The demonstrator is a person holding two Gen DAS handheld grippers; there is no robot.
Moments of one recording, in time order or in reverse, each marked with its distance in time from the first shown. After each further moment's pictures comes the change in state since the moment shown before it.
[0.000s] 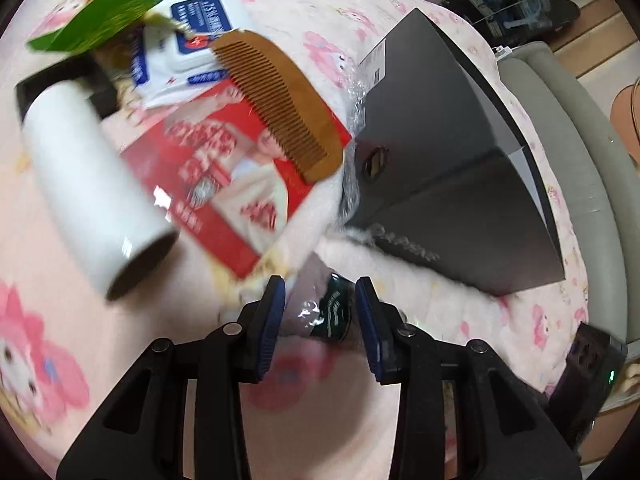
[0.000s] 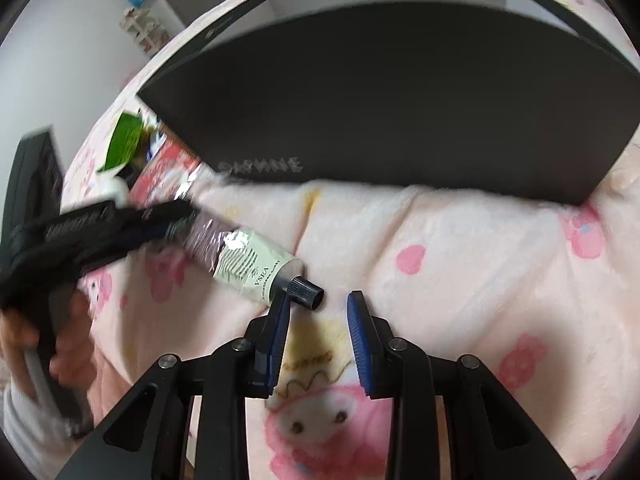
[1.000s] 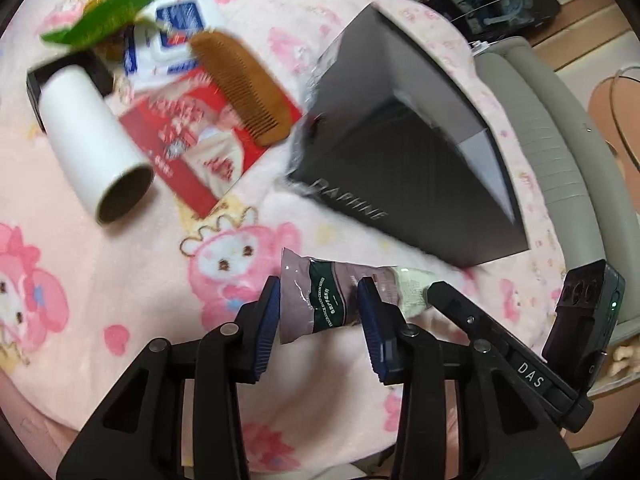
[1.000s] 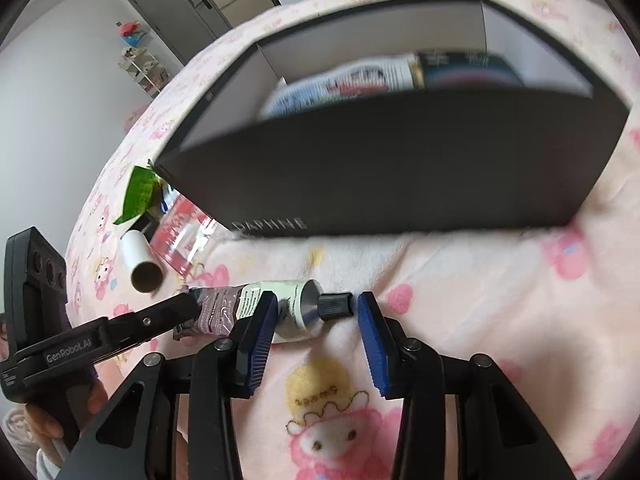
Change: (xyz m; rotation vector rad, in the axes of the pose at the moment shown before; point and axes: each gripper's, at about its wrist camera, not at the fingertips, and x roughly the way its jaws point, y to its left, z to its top) left arm -0.028 -0.034 -0.028 0.039 -0.008 -0.063; right arm -0.025 -0.004 0.013 0.063 -0.103 0.055
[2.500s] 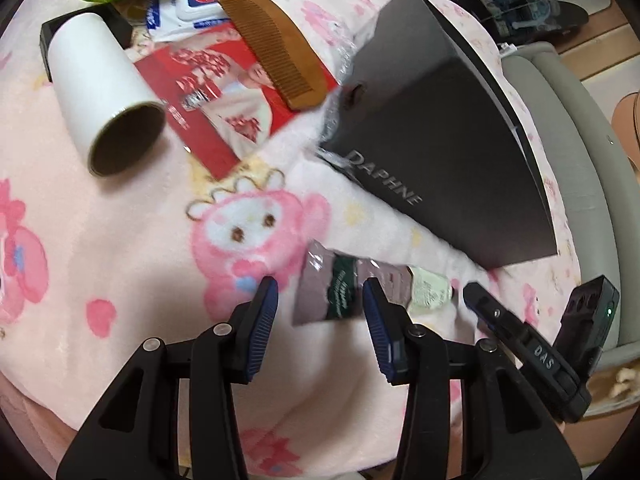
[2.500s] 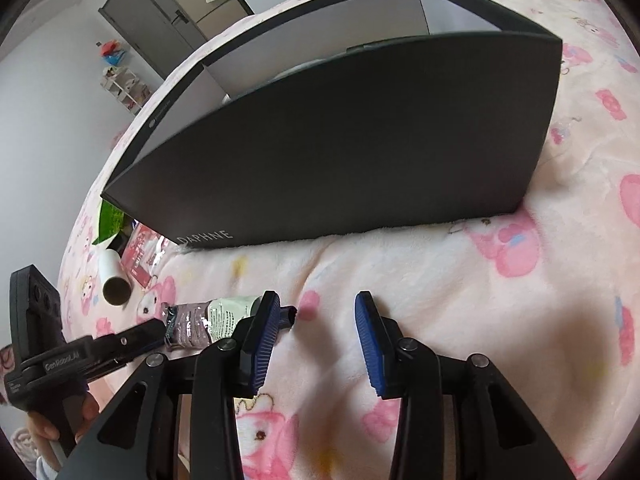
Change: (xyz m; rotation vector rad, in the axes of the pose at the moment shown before) left arm 0.021 0.018 -0.010 -0.089 0.042 0.057; right arm 0.008 -0.052 -0.001 0.084 0.000 -0.017
